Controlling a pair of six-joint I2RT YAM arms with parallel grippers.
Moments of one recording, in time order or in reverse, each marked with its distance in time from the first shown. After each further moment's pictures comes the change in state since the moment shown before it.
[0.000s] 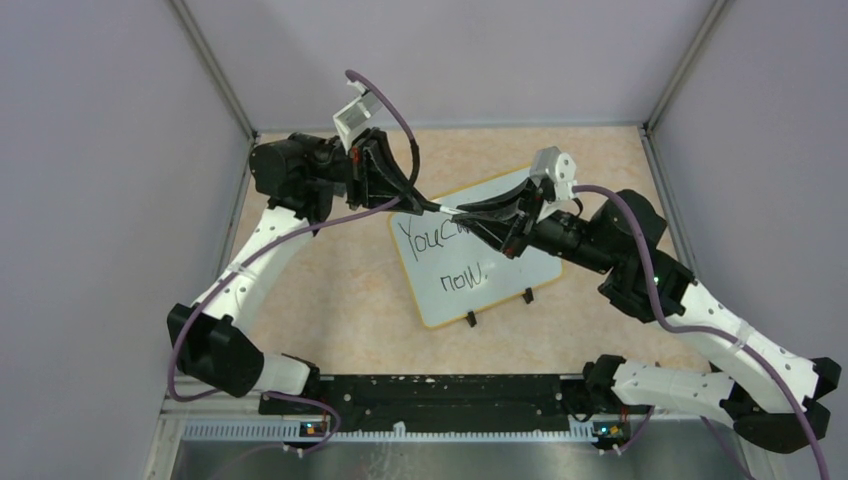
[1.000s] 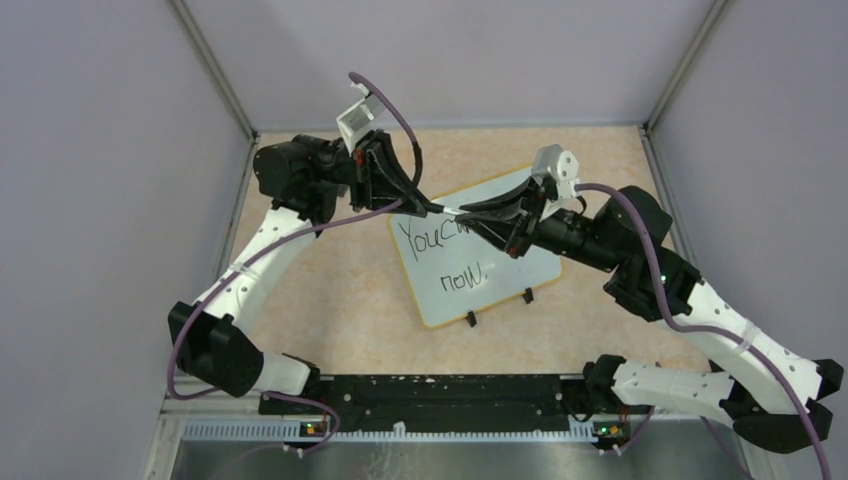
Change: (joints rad) left arm -0.031 0.004 -0.001 0.023 -0.014 -0.009; right arm -0.003 0.010 0.044 -0.058 -0.021 -0.005
